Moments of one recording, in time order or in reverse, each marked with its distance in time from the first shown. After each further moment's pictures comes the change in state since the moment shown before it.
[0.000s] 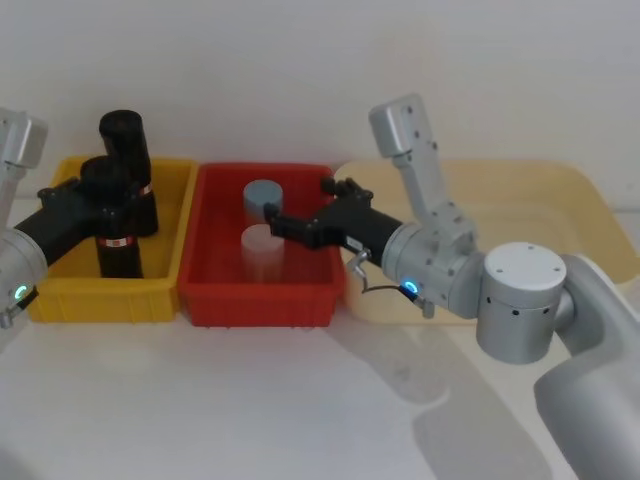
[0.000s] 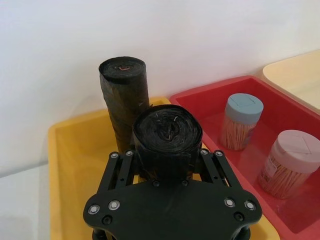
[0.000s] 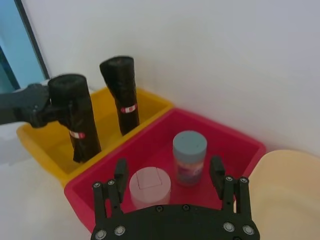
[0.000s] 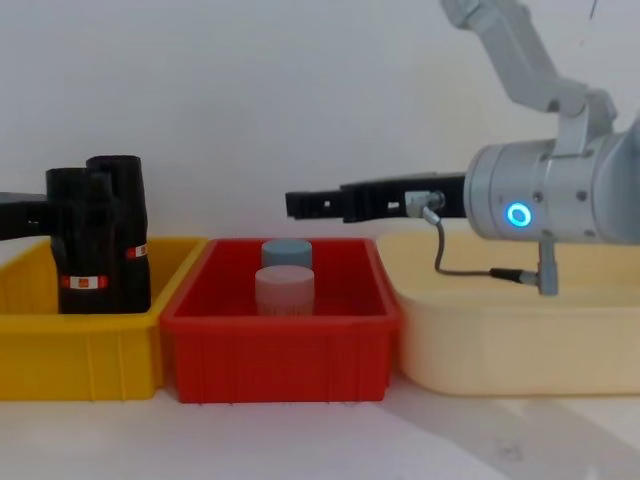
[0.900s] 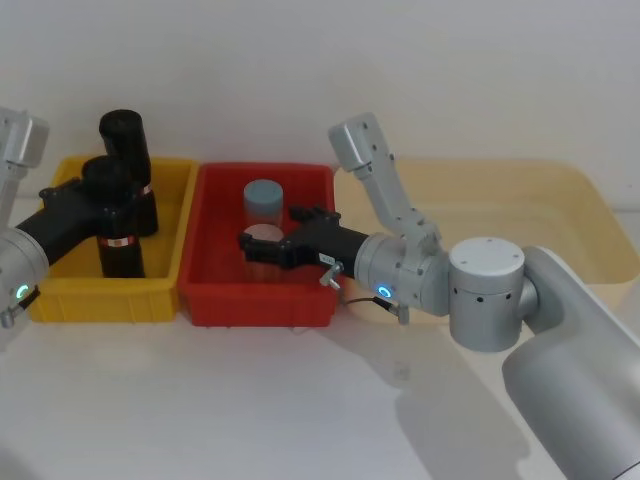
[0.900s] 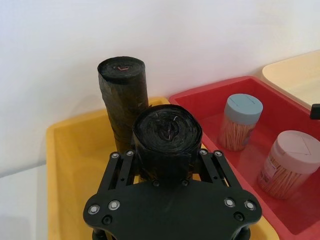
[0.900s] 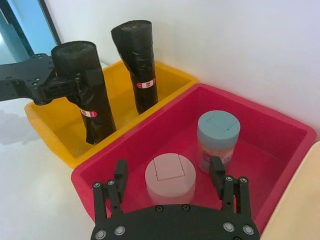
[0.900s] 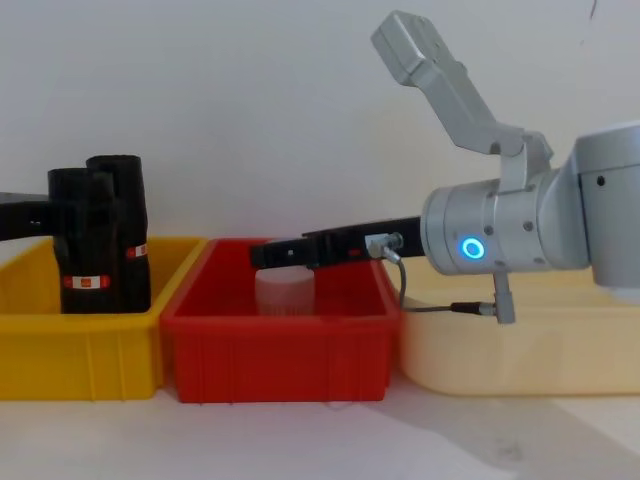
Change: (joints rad) left arm -0.004 -0.003 0.001 0.006 -0.001 0.000 -0.003; right arm 0.095 -0.040 -0.063 0.186 0.021 0.016 0.076
